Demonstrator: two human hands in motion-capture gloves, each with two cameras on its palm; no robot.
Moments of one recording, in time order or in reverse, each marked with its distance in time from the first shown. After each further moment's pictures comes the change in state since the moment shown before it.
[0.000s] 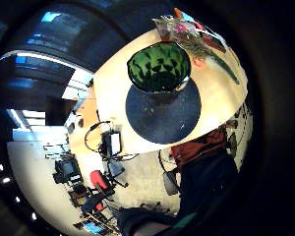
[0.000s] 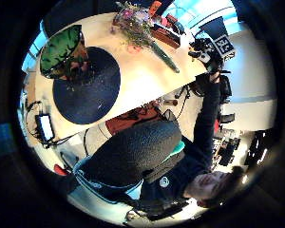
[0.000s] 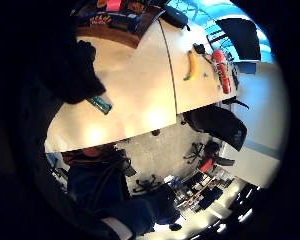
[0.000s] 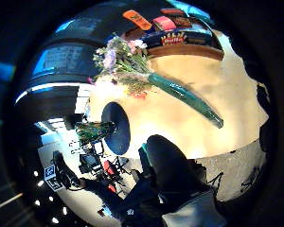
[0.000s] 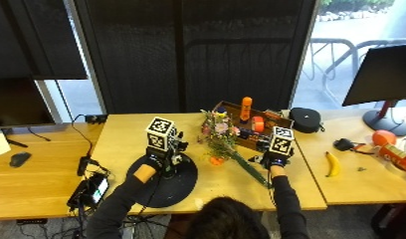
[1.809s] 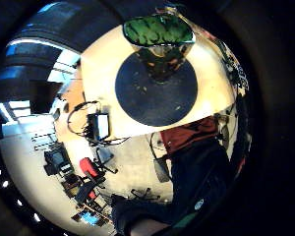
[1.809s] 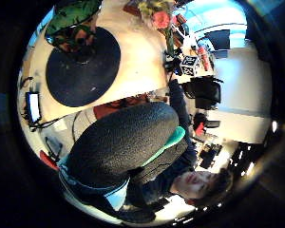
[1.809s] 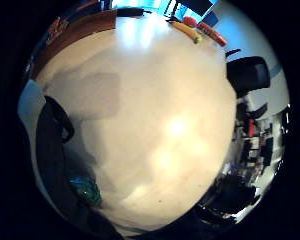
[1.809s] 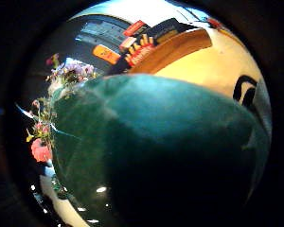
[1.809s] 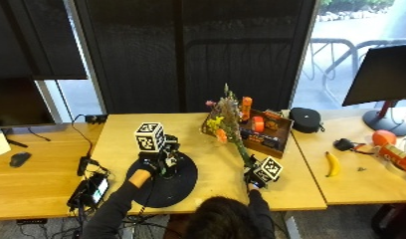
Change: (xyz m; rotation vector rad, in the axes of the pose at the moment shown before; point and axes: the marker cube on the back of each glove) left arm -0.018 0.027 0.022 -0.168 0.218 -0.096; right arm -0.043 -0.017 0.133 0.541 -0.343 0.294
